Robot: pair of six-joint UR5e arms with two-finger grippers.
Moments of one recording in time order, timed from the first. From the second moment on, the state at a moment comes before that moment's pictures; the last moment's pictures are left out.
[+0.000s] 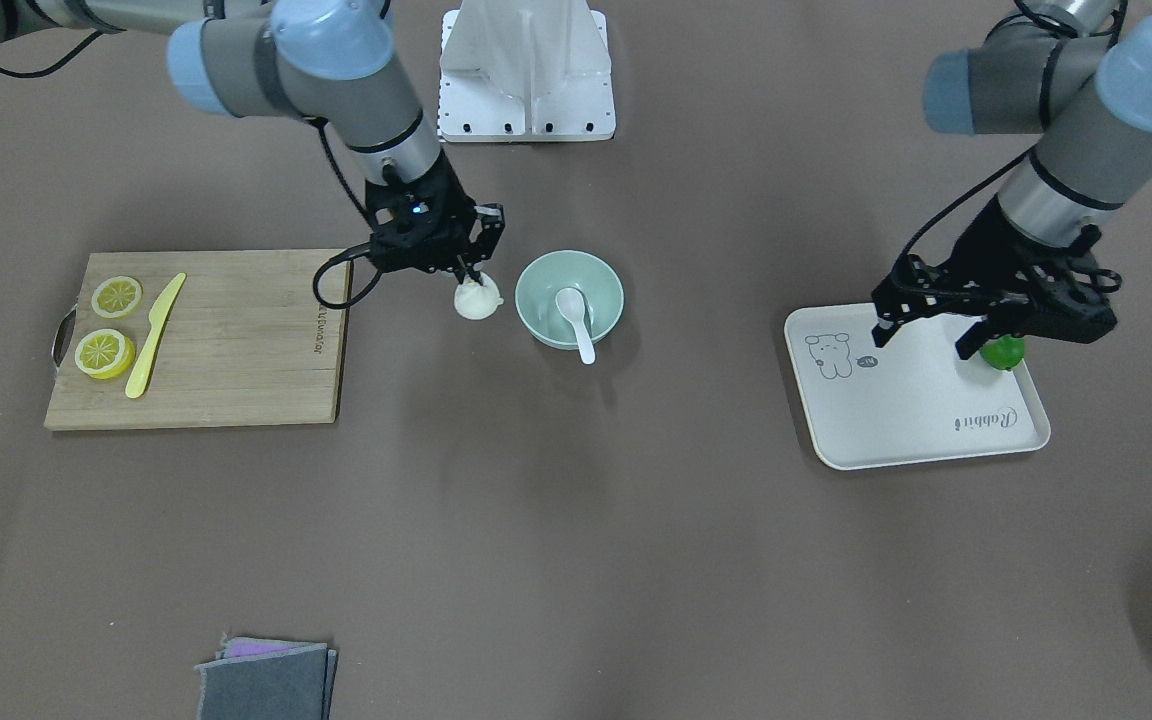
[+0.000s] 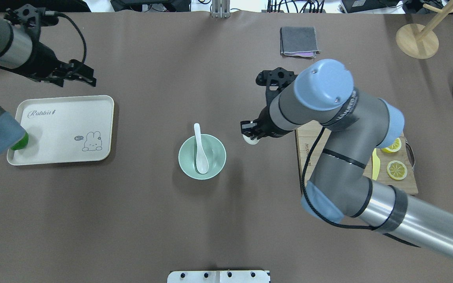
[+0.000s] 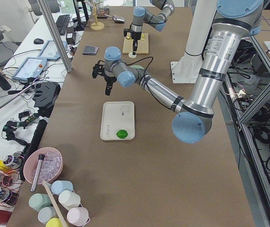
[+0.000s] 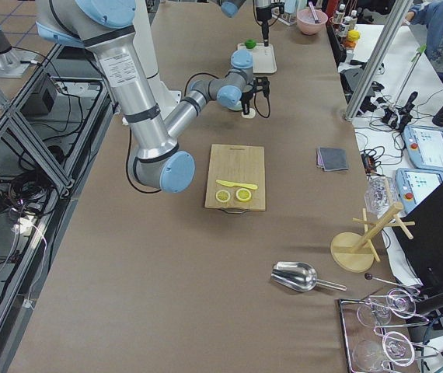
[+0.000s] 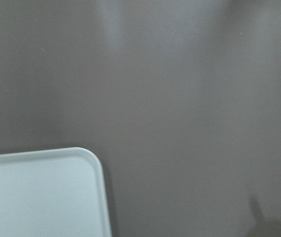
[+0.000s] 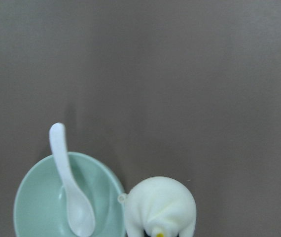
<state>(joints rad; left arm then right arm) -1.05 -1.84 -1.80 -1.85 -2.19 -0.75 0.51 -0.91 1.76 -1.42 1.86 1.18</state>
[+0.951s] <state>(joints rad) -1.13 -1.79 -1.79 -1.84 -2.22 -0.66 0.47 -0.86 1.76 -1.47 1.79 1.24</state>
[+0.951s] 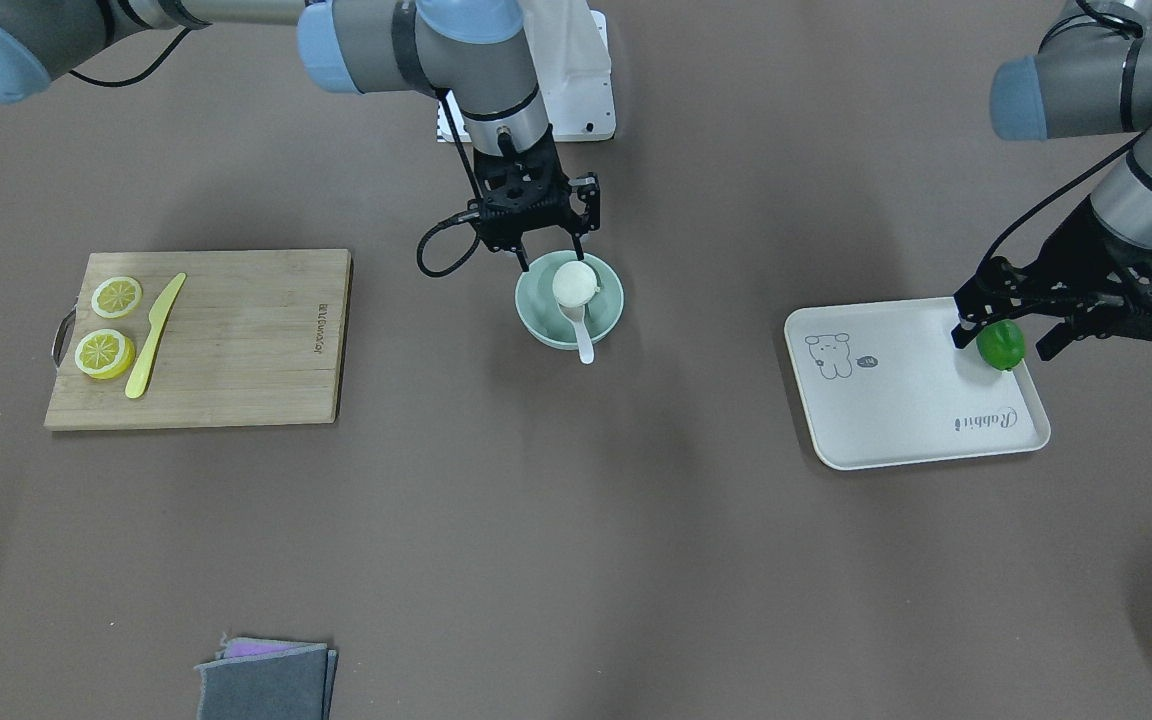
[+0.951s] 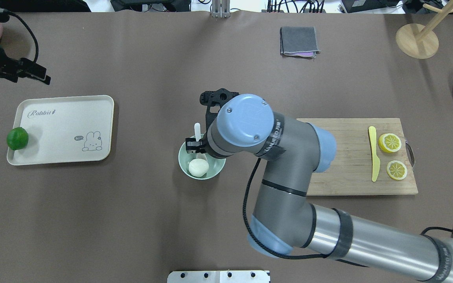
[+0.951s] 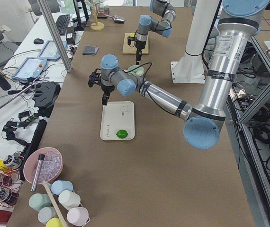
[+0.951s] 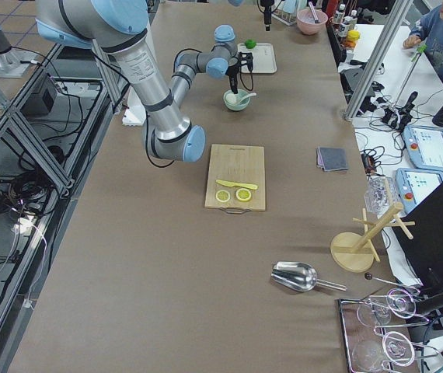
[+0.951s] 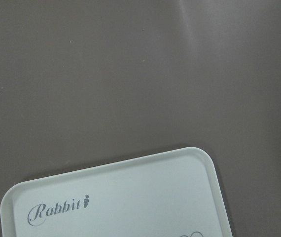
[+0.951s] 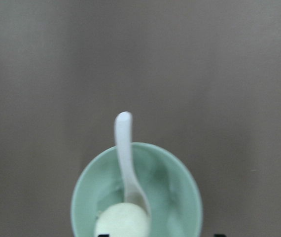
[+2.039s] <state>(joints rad) -1.59 -1.62 -1.87 -1.41 -2.33 0.08 1.44 -1.44 1.80 -1.79 2.31 -0.09</state>
